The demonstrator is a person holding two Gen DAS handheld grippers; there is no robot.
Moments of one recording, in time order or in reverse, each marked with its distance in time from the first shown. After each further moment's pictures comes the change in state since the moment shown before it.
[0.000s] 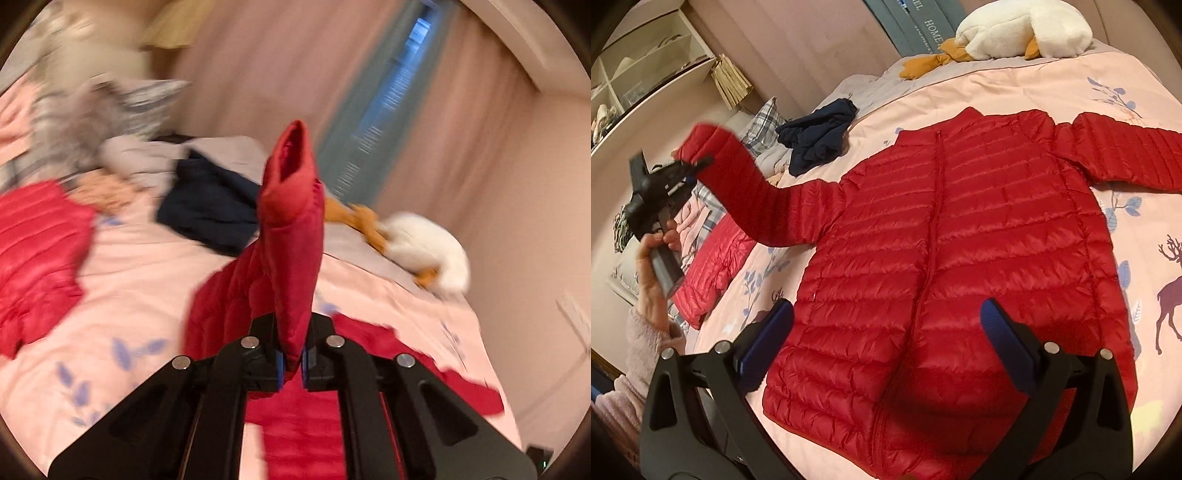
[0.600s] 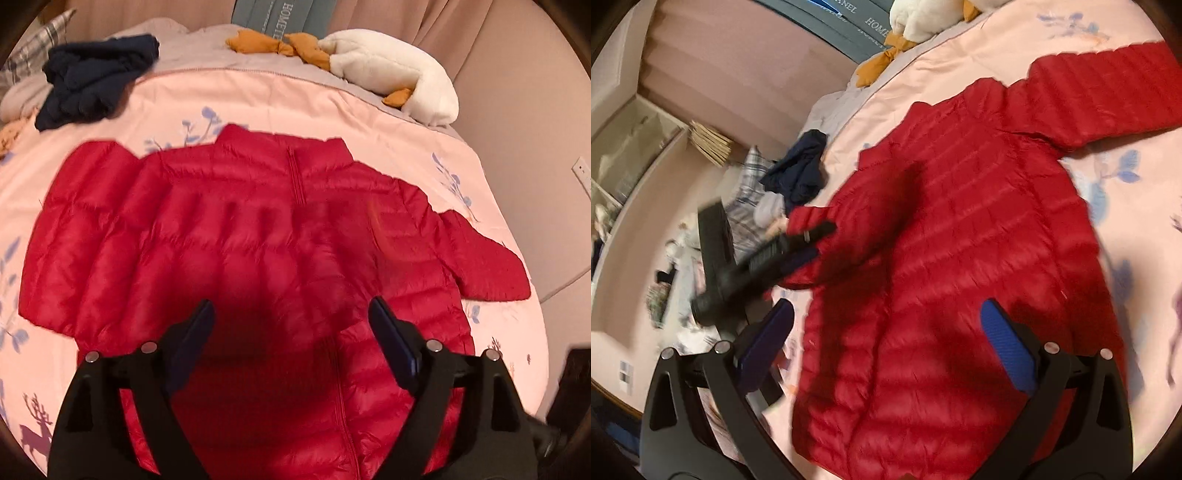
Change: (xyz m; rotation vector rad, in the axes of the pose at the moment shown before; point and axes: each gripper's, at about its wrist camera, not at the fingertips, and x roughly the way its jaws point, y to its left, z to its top) left arm 0.155 -0.132 -0.164 0.189 0.524 -0.016; right arm 0.019 -0.101 0.040 0.302 0.007 0.161
